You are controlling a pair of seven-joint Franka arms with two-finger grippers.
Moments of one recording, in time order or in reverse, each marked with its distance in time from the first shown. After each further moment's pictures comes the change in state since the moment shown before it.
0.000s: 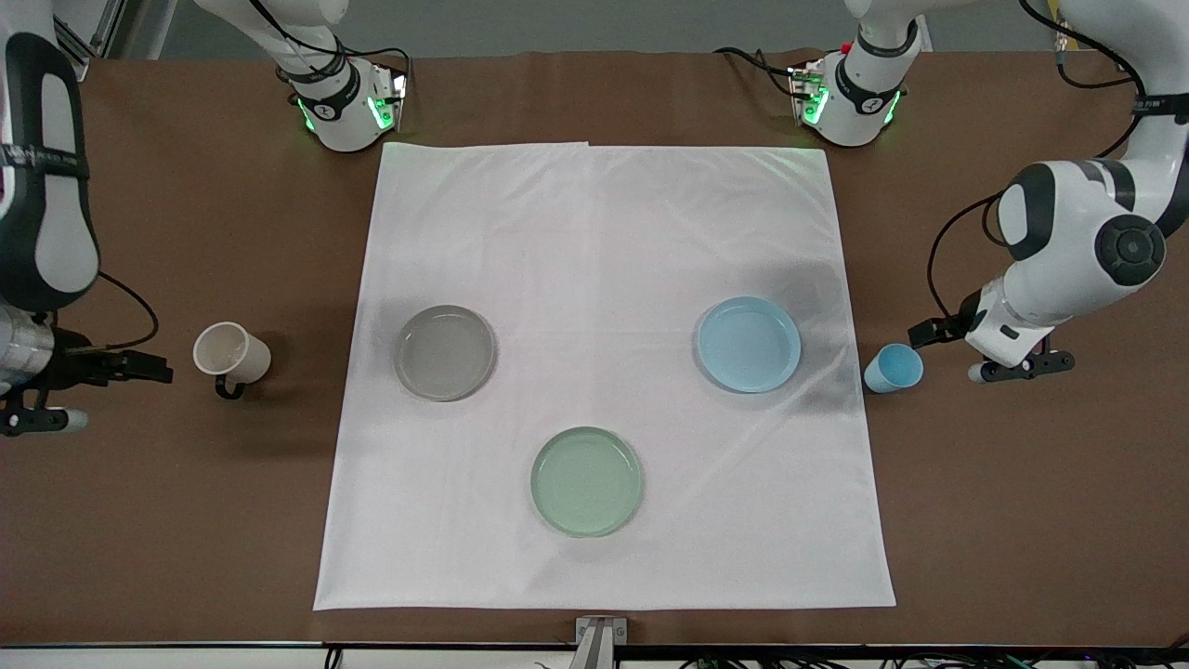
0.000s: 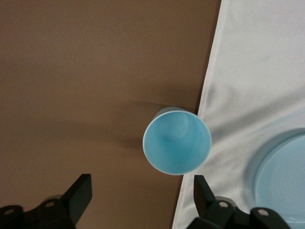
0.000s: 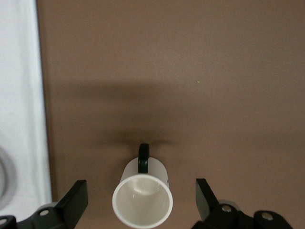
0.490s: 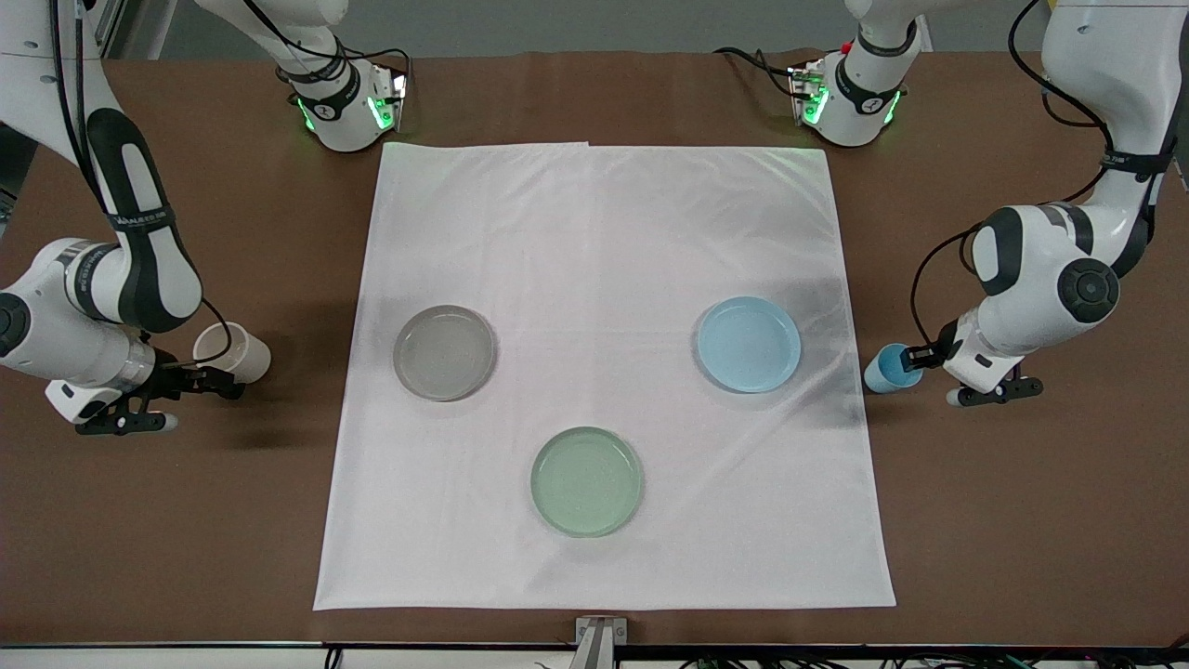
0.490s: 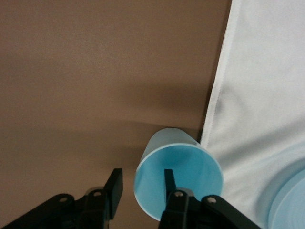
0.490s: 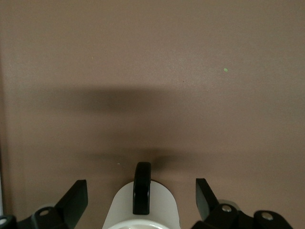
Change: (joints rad) left arm 0.004 0.114 0.000 0.019 0.001 0.108 -0.002; right arm 0.001 0.051 0.009 -0.197 0.000 0.269 -0.005
